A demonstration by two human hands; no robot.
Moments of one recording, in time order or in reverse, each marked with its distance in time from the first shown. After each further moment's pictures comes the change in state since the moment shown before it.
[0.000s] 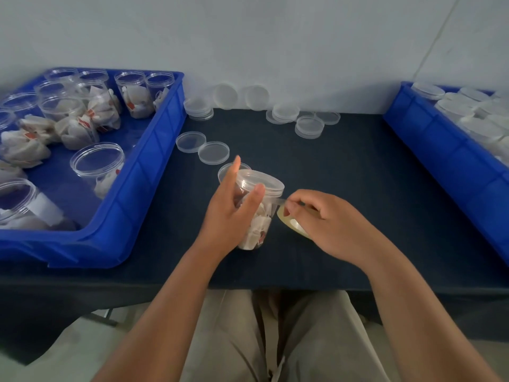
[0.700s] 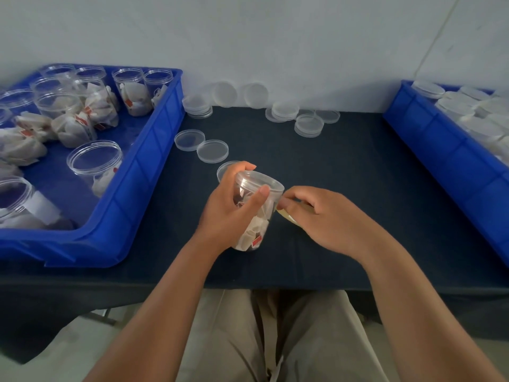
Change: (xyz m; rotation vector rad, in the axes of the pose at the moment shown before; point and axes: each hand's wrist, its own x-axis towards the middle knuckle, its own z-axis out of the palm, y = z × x) left_hand 0.004 0.001 -0.004 -0.021 -0.035 0.005; right_hand 0.014 -0.003 -0.003 -0.030 -0.084 0.041
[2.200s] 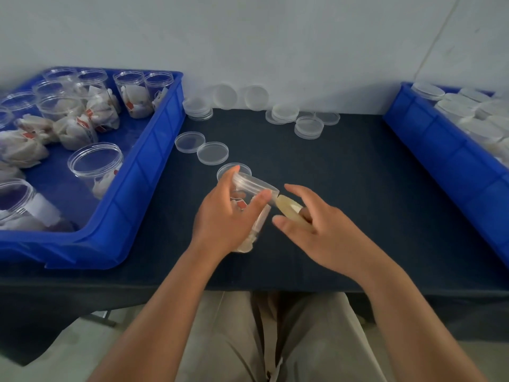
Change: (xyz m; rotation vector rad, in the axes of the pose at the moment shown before) left_hand -0.003 0.002 0.002 0.317 0.091 -0.123; right_hand -0.008 0.022 0.025 0.015 0.075 -0.062
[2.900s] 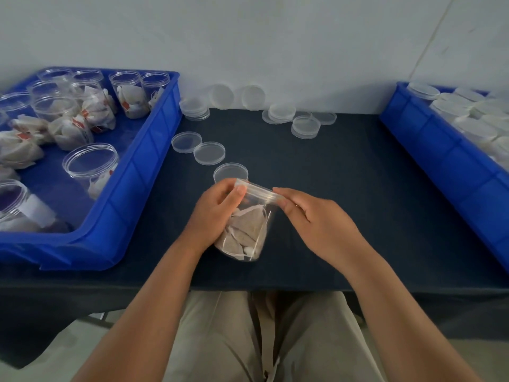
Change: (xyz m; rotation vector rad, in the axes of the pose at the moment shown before) left_hand 0.013 -0.020 -0.009 -0.322 -0.190 0.052; right_hand 0.011 0.003 0.004 -0.169 0.139 -0.001
